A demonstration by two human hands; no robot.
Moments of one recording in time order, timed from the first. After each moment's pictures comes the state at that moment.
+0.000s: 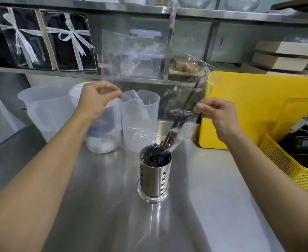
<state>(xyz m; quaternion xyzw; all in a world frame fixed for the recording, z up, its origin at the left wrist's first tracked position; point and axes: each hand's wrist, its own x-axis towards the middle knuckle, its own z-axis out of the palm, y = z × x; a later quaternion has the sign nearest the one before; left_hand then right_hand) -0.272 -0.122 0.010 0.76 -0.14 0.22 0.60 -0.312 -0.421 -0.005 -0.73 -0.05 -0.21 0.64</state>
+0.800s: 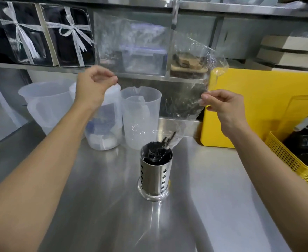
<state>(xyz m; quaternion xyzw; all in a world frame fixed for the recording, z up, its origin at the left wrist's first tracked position) -0.274 -0.129 0.023 0.74 -0.11 0.27 0.60 -0.315 -0.423 0.005 -0.72 -0.07 -0.24 0.65</state>
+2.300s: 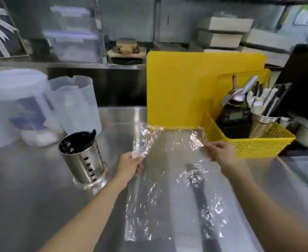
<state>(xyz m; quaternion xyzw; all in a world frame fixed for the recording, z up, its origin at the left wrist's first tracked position) -0.359 -0.402 -0.183 0.77 0.06 -0.10 0.62 -0.395 -0.683 -0.158 -0.74 0.24 -0.14 0.61</state>
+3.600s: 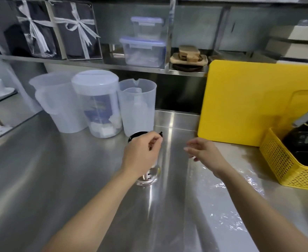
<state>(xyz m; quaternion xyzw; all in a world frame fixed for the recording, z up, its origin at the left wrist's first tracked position) -0.391 -0.275 -0.086 0.88 -0.08 0.20 0.43 -0.357 -0.472 -0.106 -0.82 -0.02 0.04 0.57</state>
